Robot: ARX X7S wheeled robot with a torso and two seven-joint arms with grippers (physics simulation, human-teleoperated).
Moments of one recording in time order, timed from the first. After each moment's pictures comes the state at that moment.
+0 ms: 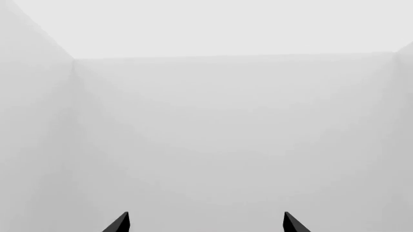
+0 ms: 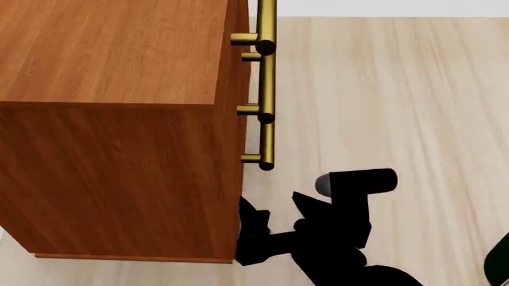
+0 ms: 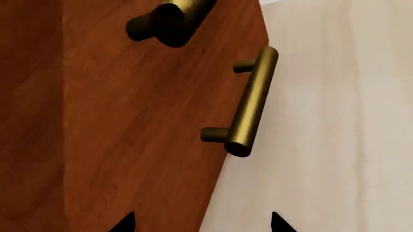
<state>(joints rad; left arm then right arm) -0.94 -0.39 0.12 0.62 -0.47 -0.63 -0.34 0.59 0.27 -0.20 0.11 0.68 0.68 -0.17</state>
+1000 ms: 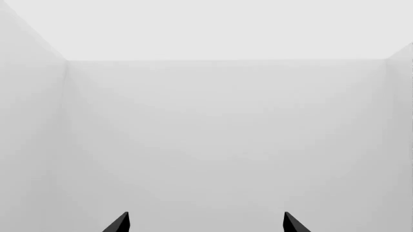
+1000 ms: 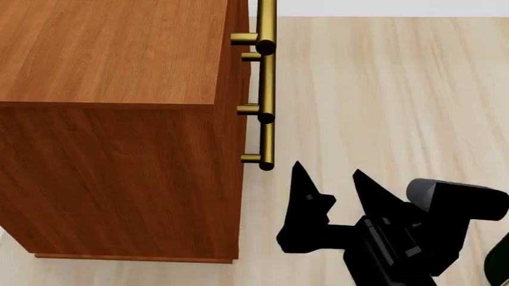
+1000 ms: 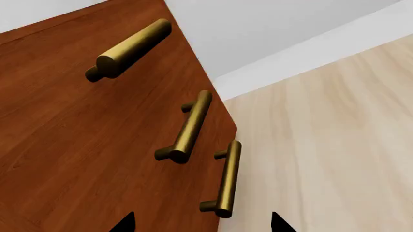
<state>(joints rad) -0.98 -0.38 0.14 0.63 -0.50 -0.65 -0.36 0.37 0.32 0.10 -0.39 0.98 0.74 0.12</state>
